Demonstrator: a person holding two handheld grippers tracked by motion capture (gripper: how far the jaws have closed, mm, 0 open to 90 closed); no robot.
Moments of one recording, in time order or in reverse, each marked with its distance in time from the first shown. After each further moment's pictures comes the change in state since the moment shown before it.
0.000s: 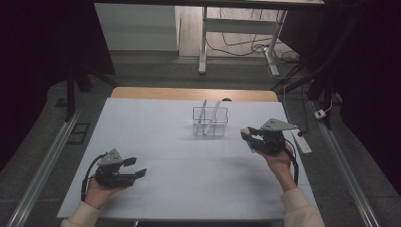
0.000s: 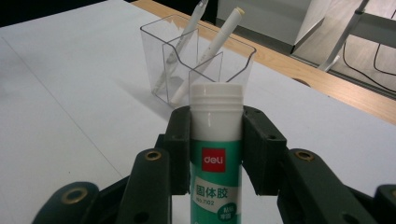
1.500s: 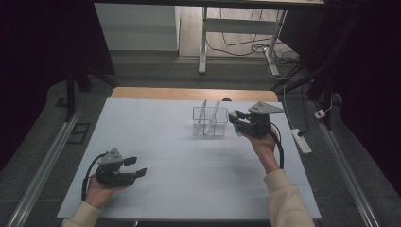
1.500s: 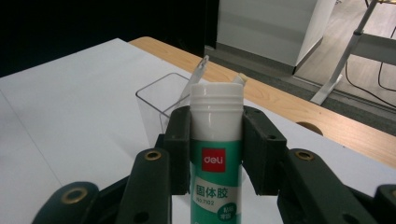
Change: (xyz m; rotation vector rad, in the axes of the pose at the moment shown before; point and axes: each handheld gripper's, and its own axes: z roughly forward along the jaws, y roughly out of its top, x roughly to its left) left arm 0.002 0.001 0.002 0.002 -0.003 0.000; right arm 0.000 0.044 0.041 -0.089 0.010 0.047
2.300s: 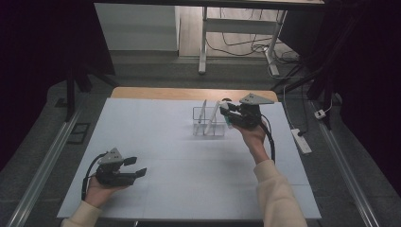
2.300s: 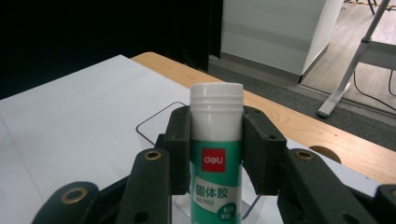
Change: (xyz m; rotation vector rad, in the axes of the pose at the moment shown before) left arm 0.001 -0.001 0.000 0.001 -0.006 0.001; right arm 0.002 0.017 0.031 -0.032 0.014 0.016
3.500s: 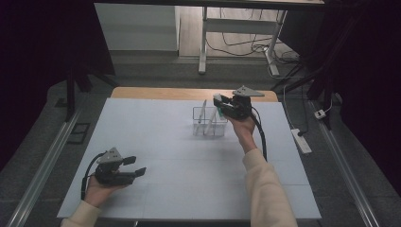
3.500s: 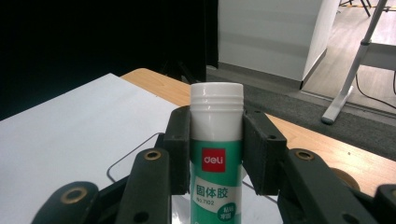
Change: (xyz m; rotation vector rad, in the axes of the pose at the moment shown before) left arm 0.003 0.000 -0.001 -0.004 0.000 -0.006; right arm -0.013 0.004 0.045 -0.044 -0.010 0.054
